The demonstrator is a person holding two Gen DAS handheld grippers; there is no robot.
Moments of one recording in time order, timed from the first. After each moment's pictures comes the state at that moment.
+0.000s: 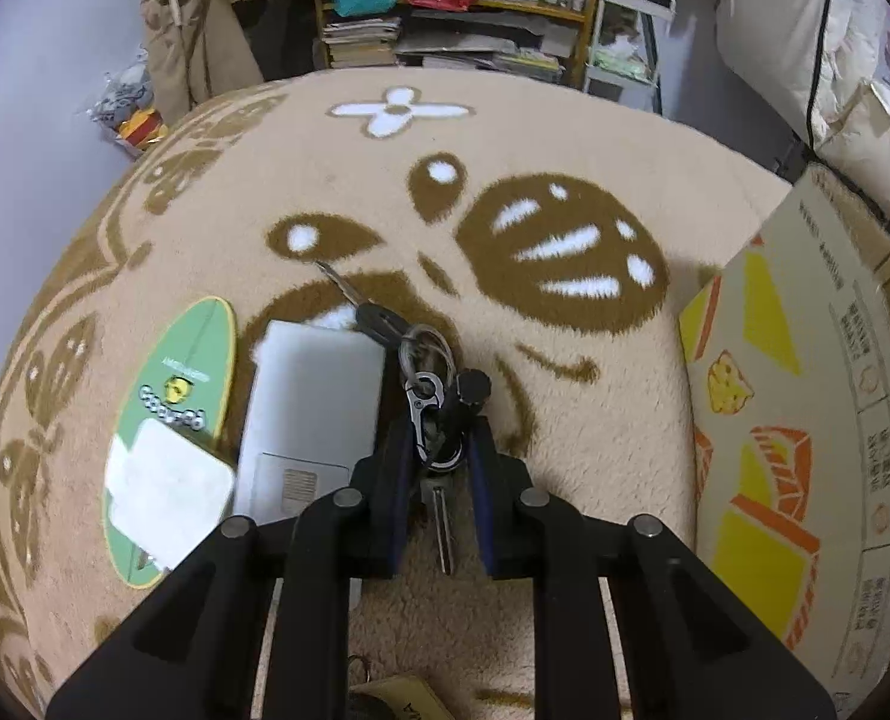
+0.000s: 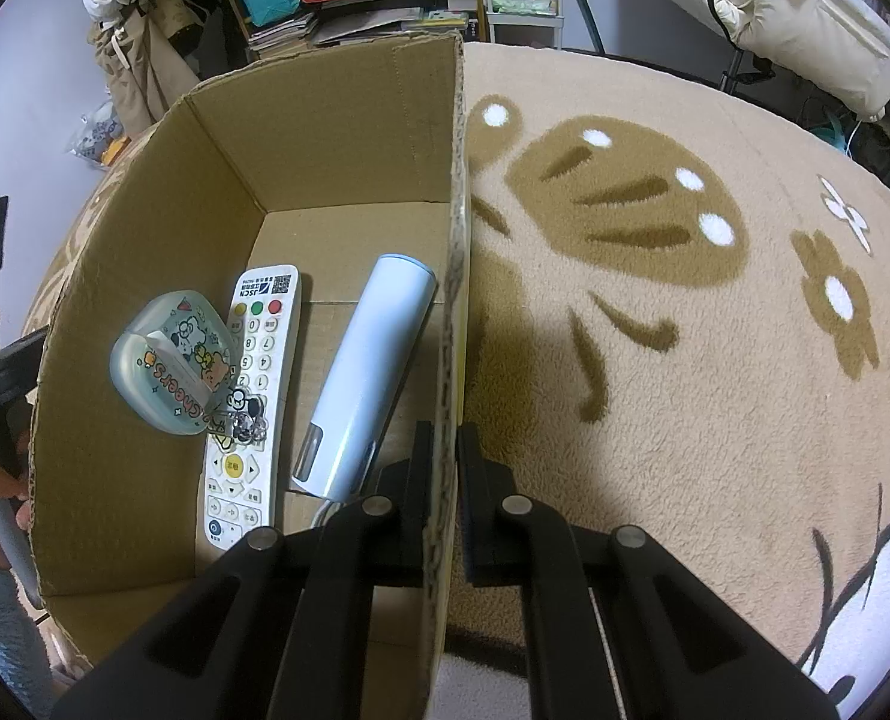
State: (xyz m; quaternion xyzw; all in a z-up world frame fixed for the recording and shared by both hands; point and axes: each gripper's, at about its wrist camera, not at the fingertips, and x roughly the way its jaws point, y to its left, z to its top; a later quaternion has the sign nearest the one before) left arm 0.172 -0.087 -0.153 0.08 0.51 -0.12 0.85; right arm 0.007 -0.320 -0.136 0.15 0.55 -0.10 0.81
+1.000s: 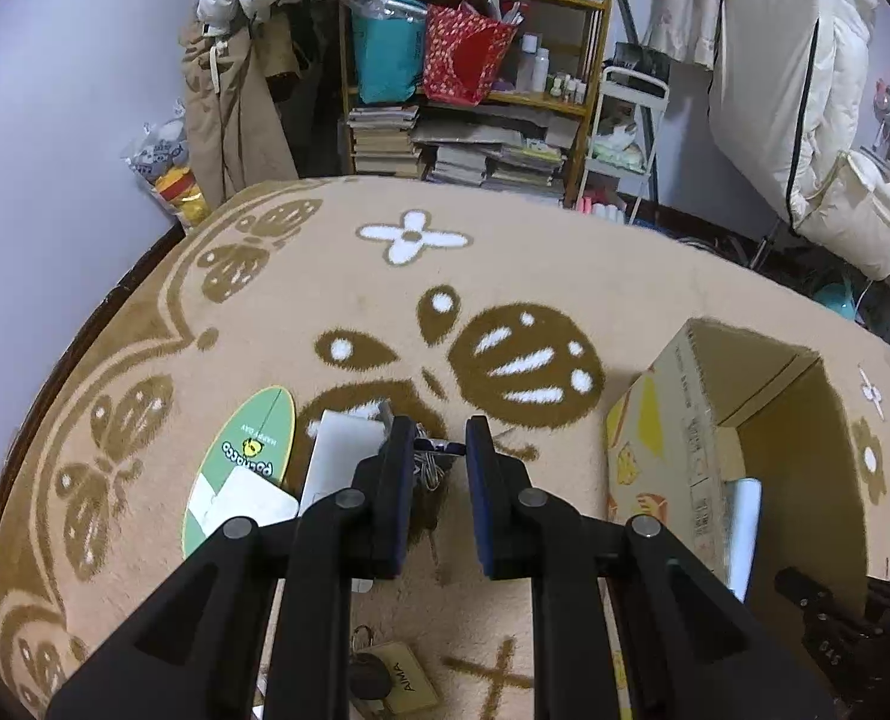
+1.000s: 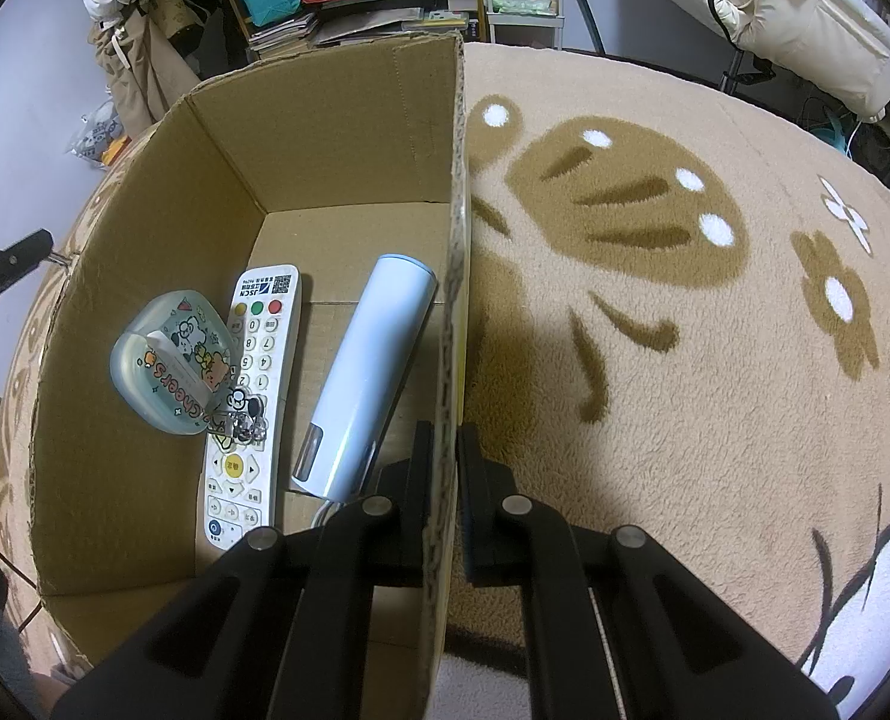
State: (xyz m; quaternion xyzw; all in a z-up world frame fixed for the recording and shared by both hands) left arm 0.141 -0.088 -0.066 0.05 0.43 -0.11 0.89; right arm 0.007 -0.321 -0.135 0.15 0.55 -0.10 0.81
